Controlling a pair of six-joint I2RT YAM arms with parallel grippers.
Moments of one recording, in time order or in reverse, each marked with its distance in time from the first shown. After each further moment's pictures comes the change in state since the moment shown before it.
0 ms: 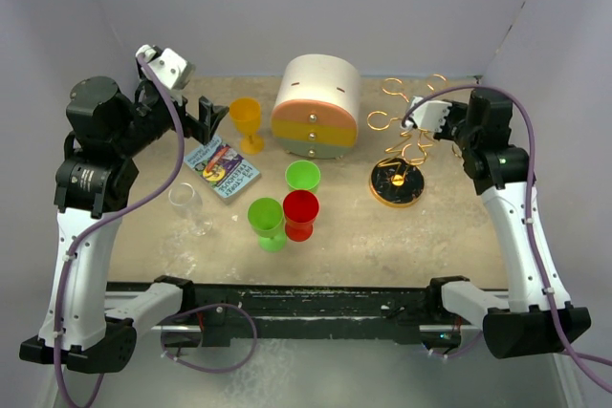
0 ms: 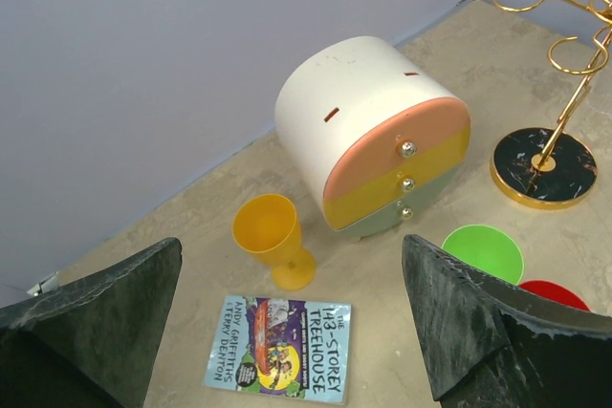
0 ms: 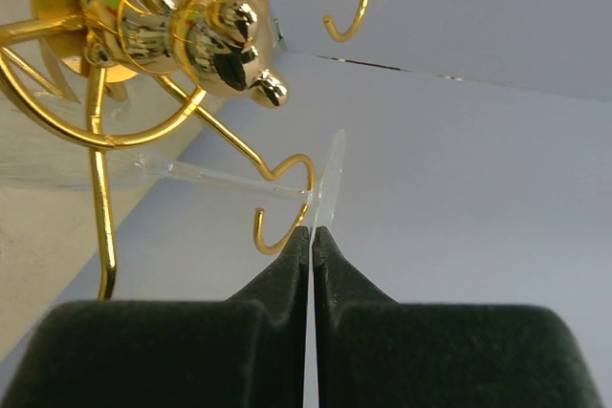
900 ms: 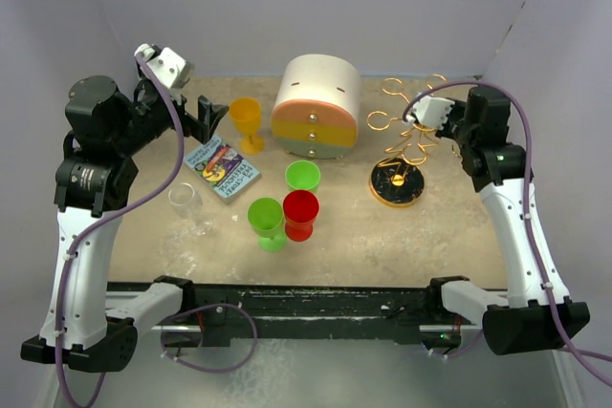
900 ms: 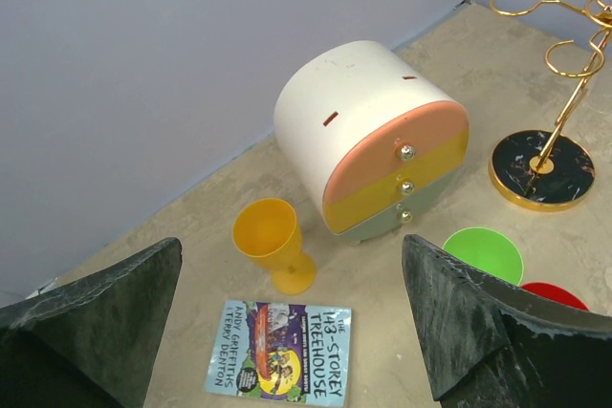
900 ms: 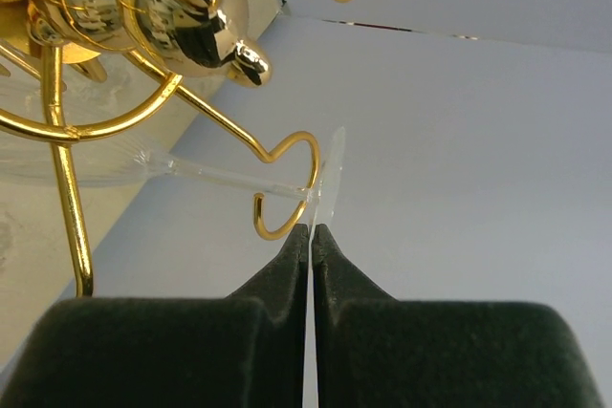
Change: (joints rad) left arm 0.012 0.003 0.000 0.013 0.022 0.000; right arm 0.000 0.018 0.000 0.010 0.089 0.044
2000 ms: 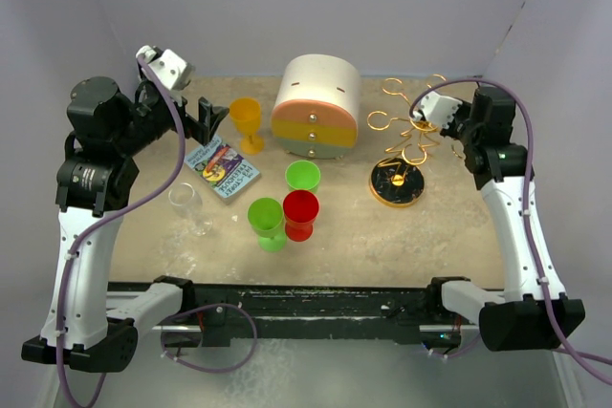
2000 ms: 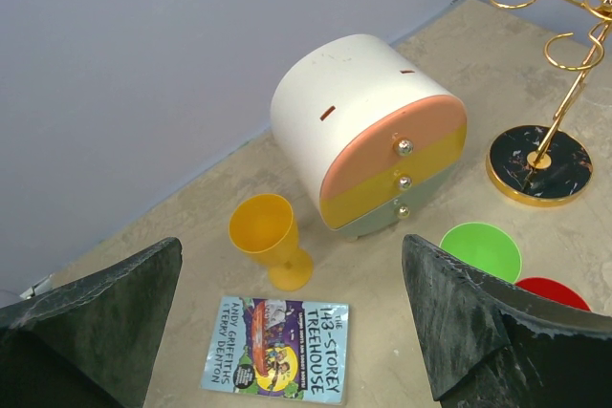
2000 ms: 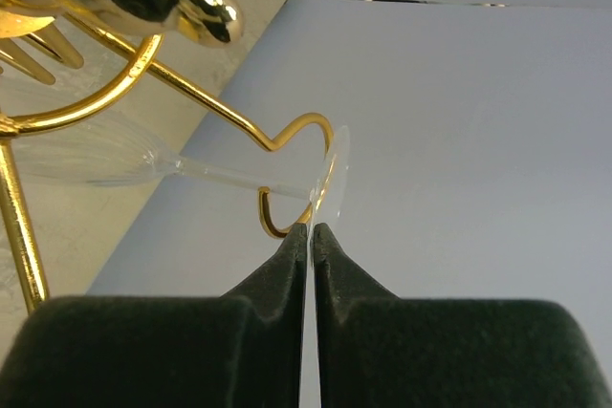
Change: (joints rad) left arm 0.007 -0.004 -0.017 0.001 0.012 0.000; right arm -0.062 0.014 -0.026 0.024 -0.026 0.052
